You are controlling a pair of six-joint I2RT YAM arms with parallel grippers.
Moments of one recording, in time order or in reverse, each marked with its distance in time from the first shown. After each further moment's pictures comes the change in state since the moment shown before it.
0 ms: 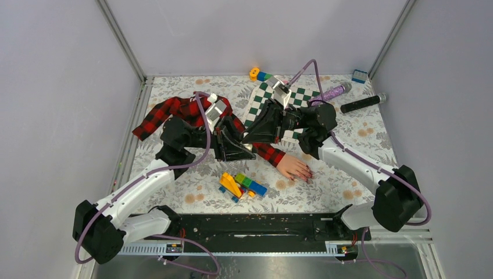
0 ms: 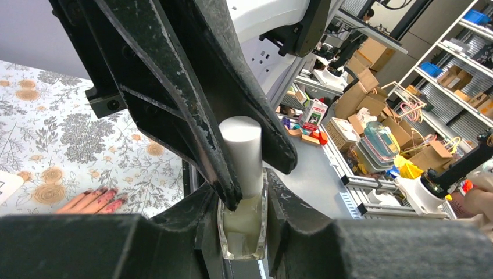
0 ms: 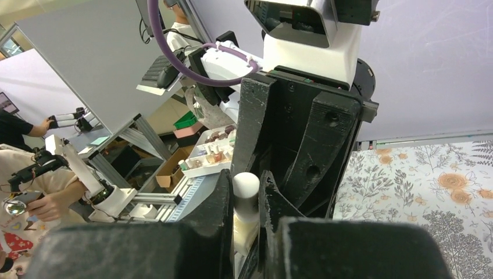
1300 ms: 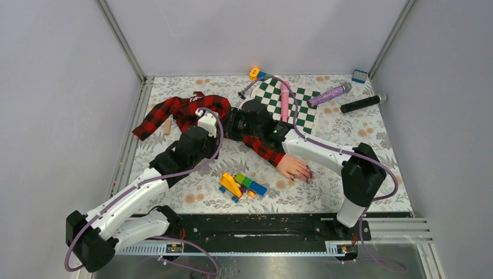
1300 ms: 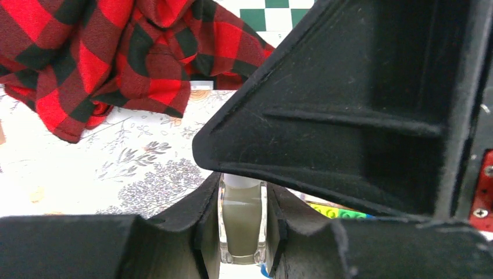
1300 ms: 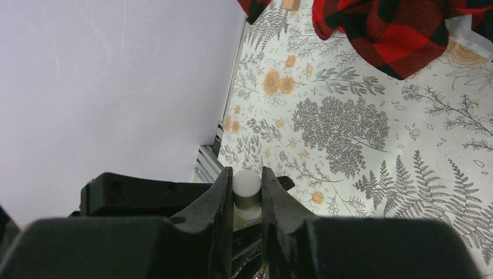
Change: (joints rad) left arm -0.066 -0.123 -0.032 -0.989 -1.310 0.494; right arm 0.227 0.322 0.301 -1.050 0.931 -0.085
